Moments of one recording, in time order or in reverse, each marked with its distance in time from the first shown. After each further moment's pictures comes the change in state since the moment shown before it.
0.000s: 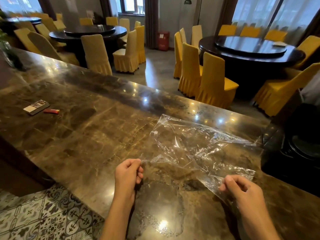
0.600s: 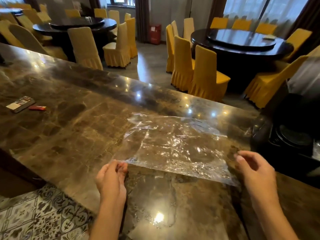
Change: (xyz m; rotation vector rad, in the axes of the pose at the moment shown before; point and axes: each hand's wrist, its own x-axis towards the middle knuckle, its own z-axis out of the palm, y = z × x) left_hand -0.008 -0.005 -0.009 -0.413 0.281 -0.093; right_hand 0.019 -0.022 -0.027 -0.190 0.260 -0.218
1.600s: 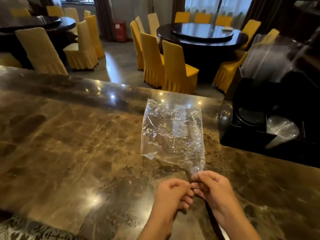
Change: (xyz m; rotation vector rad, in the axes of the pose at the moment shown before) left_hand -0.142 -0.095 0.059 0.623 -0.754 -0.456; right_hand -0.059 0.030 0.009 0.508 -0.168 0.565
